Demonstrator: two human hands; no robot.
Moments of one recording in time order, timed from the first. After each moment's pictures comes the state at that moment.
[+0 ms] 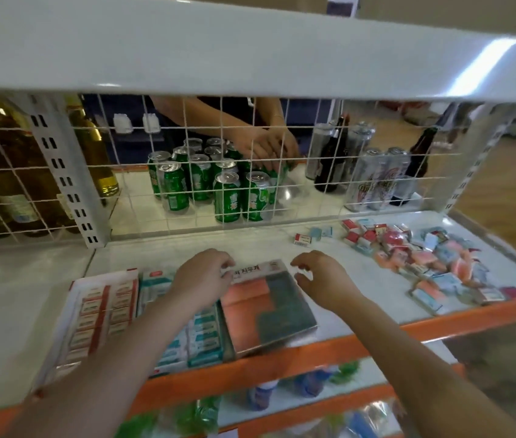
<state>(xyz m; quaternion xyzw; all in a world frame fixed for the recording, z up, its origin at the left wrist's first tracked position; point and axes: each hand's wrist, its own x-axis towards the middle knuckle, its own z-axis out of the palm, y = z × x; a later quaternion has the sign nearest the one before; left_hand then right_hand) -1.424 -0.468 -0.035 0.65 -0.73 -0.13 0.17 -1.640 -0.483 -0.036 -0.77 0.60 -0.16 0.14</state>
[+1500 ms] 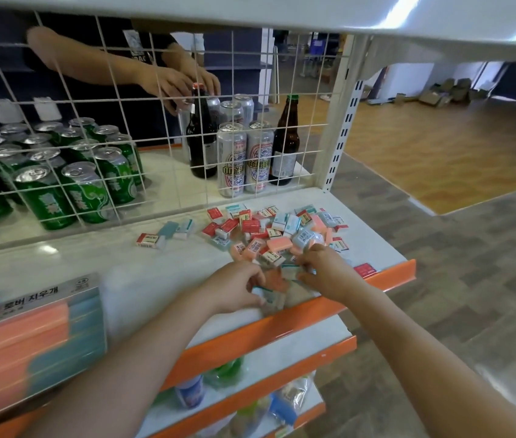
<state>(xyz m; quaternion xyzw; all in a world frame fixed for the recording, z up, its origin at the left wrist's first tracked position) -1.735 -0.534 -0.077 0.45 -0.84 -0.28 0.08 -1.928 -0.511 -0.051 -0.74 0.66 -0.05 0.13</state>
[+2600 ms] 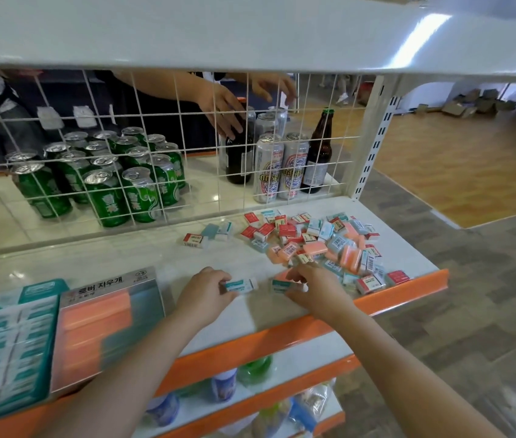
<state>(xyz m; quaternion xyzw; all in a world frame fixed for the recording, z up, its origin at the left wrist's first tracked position) -1.639 -0.509 -0.090 0.63 -0.72 -0.22 0.19 -1.849 -0.490 -0.065 -0.72 0.65 -0.18 0.17</state>
